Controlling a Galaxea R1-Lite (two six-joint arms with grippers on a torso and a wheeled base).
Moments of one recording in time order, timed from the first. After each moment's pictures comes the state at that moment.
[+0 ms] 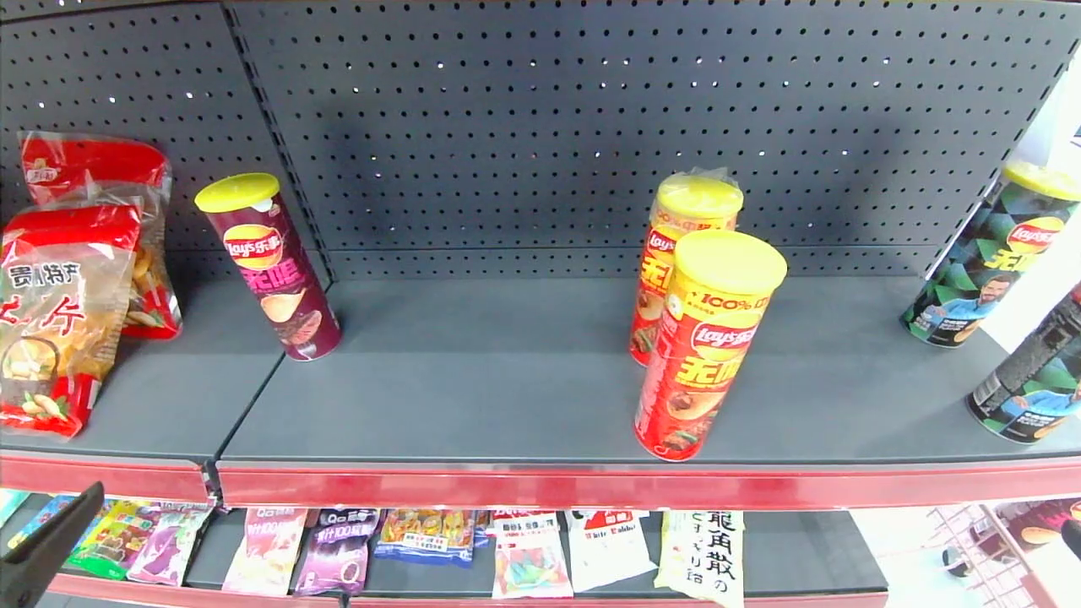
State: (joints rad) left arm -0.35 0.60 -0.35 -0.12 0.34 0.18; right arm 0.05 0.50 -0.27 -0.04 -0.10 -0.04
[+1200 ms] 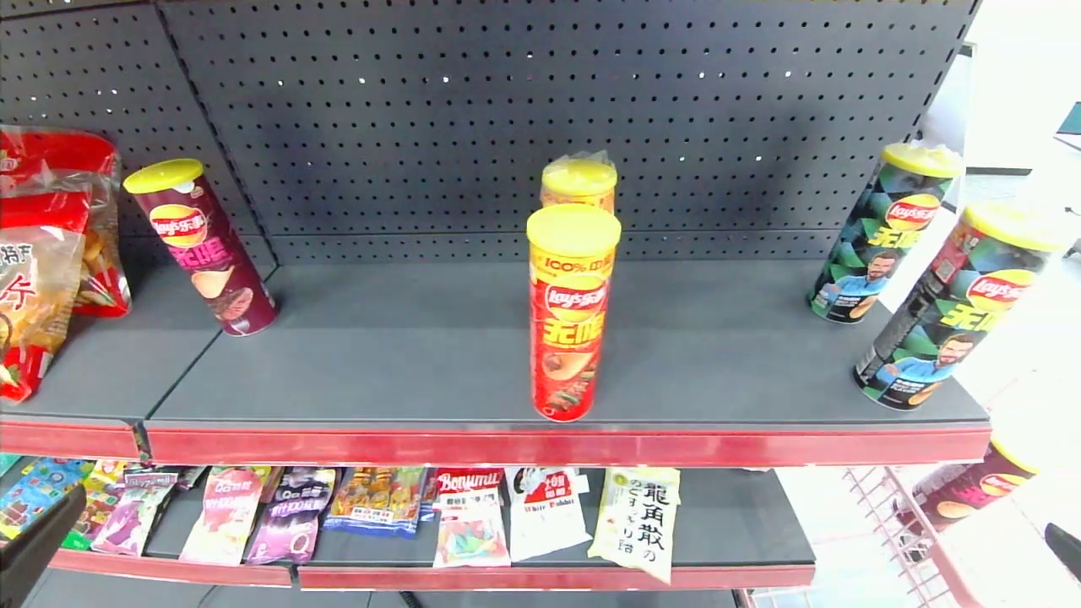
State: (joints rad) left arm -0.34 0.57 -0.35 -0.12 0.34 0.24; right arm 0.05 0.54 -0.27 -0.04 -0.10 -0.10
